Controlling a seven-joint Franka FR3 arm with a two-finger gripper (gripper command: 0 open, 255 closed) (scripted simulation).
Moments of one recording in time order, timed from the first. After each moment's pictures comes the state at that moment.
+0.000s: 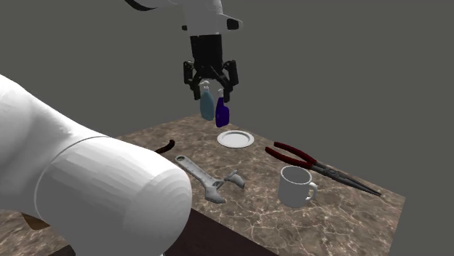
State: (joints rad) arm 0.08 -0.68 0.13 -2.54 0.03 1.87 0.09
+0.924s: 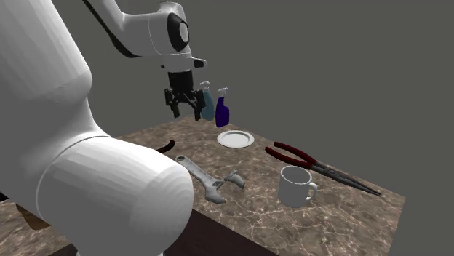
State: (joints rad) arm 0.13 -0.26 0.40 -2.43 0.04 2.17 0.42
